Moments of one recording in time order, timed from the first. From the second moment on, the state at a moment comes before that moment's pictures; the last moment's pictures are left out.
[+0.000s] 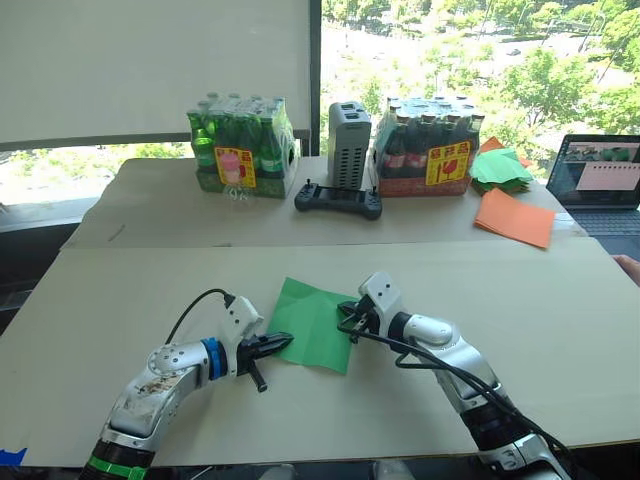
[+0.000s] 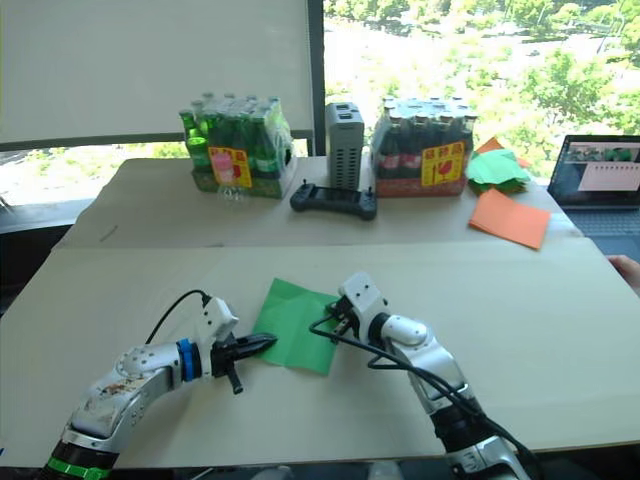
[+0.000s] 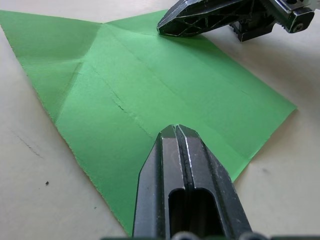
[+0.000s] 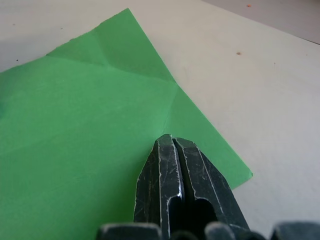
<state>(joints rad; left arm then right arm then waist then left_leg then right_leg) -0.14 0.53 -0.06 -0.24 -0.36 0.54 -0.81 -0.41 -0.32 0.26 -0.01 0.13 0.46 0.55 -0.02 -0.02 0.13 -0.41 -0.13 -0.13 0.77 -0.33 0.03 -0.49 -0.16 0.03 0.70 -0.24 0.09</state>
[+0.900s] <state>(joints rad) -0.12 0.56 -0.01 -0.36 -0.40 0.57 -0.77 -0.29 -0.26 0.11 -0.21 0.18 0.63 0.45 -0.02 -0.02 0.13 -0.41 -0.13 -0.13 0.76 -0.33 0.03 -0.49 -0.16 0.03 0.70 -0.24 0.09</state>
